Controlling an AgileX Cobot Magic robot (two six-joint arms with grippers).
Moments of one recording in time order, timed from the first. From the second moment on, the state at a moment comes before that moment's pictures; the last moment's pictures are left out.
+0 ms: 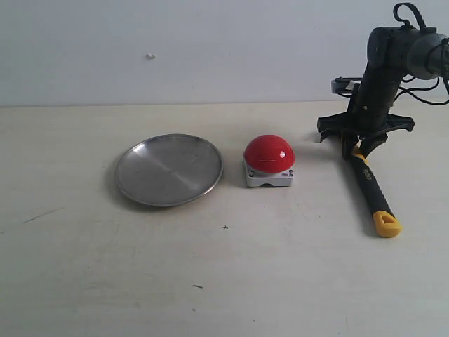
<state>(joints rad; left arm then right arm) 0.05 0.01 0.00 0.05 0.23 0.15 -0.08 2.55 -2.20 0.00 1.22 0.08</state>
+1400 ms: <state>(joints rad) 0.05 0.01 0.00 -0.03 0.14 -0.17 -0.08 2.56 -2.20 0.00 1.08 0.11</state>
